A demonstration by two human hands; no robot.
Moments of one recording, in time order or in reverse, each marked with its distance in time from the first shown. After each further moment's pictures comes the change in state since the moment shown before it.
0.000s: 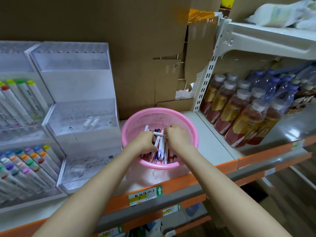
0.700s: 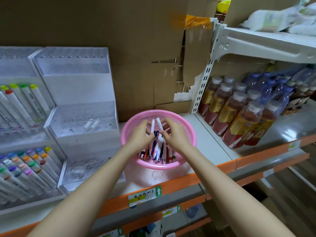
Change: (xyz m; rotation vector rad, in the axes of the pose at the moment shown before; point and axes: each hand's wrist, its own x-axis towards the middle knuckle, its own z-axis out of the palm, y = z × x) left_hand -0.004 -0.004 -0.007 -0.378 0.322 0.070; right_hand -0.005 0.000 -0.015 0.645 0.103 -0.014
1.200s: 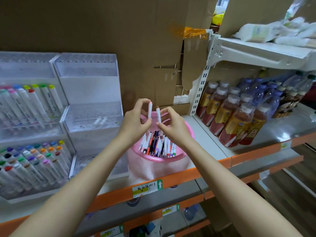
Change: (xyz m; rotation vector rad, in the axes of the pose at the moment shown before) left_hand -0.038 0.035 -0.055 -0.003 0.312 0.385; right_hand -0.024 -0.056 -0.028 0.239 0.097 -0.086
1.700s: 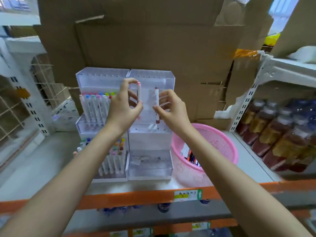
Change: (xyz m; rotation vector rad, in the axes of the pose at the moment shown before) left_hand -0.023 -0.005 -0.175 0.153 0.386 0.007; right_hand 0.036 -0.134 0.089 0.216 -0.021 -0.295
